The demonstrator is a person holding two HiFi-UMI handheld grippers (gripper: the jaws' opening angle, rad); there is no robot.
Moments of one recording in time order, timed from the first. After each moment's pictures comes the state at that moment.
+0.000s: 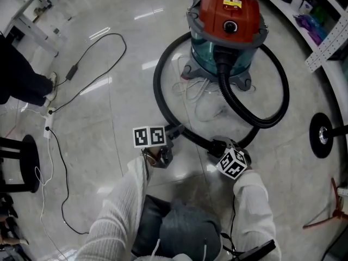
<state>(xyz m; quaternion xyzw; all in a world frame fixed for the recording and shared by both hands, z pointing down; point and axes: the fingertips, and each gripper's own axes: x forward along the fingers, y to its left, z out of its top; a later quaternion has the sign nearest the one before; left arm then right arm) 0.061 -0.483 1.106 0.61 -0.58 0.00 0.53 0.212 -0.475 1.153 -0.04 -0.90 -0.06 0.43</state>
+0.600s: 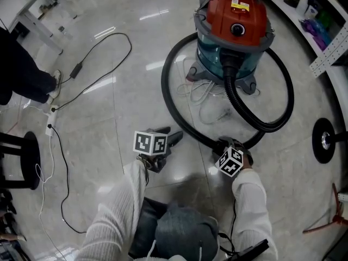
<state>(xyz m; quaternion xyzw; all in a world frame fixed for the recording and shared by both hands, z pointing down) 0.051 -0.459 1.102 0.66 -0.58 0.13 0.47 0.215 -0.496 1.197 -0.02 -0.85 -0.10 0.51</state>
